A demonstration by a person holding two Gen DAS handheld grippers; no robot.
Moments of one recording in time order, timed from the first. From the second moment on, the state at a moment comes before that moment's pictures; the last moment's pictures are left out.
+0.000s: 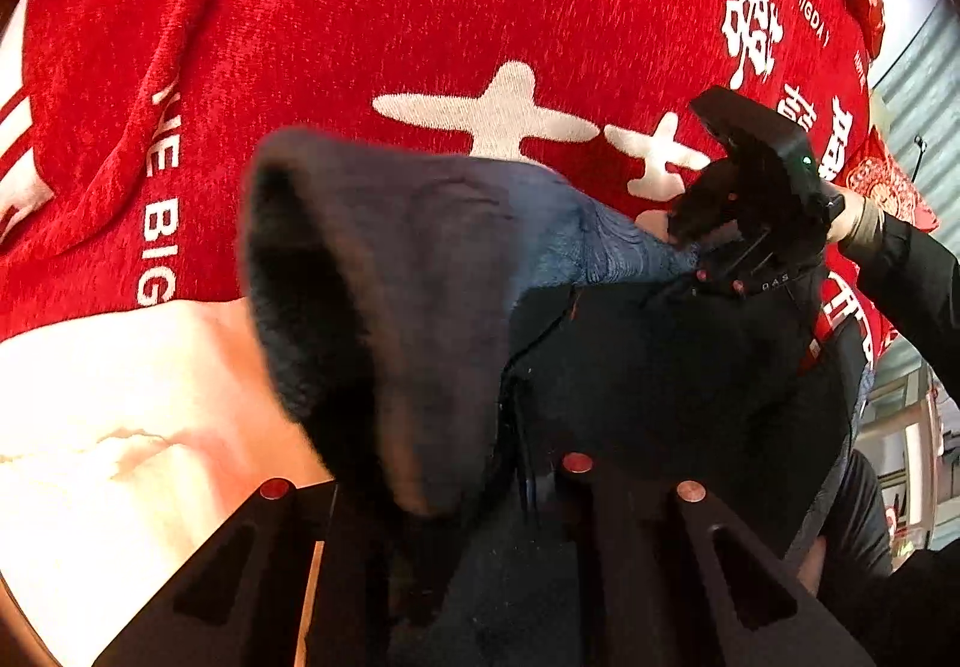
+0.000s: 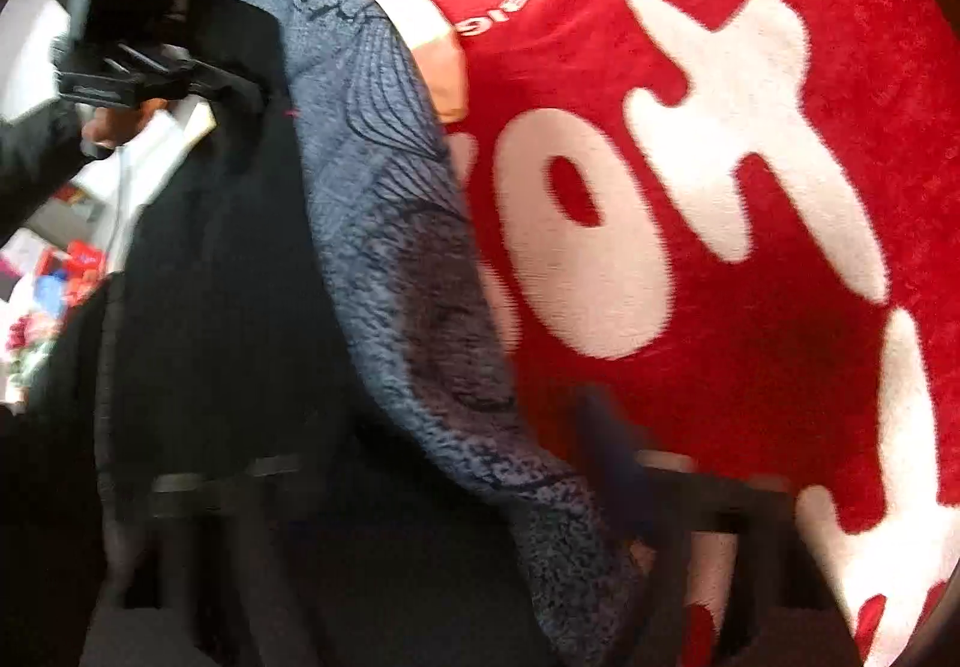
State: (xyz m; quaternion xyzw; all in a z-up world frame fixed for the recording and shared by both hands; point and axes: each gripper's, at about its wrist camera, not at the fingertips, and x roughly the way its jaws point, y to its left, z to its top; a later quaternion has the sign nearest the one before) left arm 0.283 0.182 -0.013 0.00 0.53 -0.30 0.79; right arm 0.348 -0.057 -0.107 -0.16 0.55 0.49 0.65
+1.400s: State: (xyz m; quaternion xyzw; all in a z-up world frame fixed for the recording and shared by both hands) left arm 0.073 0.275 0.016 0.04 0.53 -0.17 0.83; right arm 0.010 0.053 -0.098 -0.43 0.34 0.27 0.79
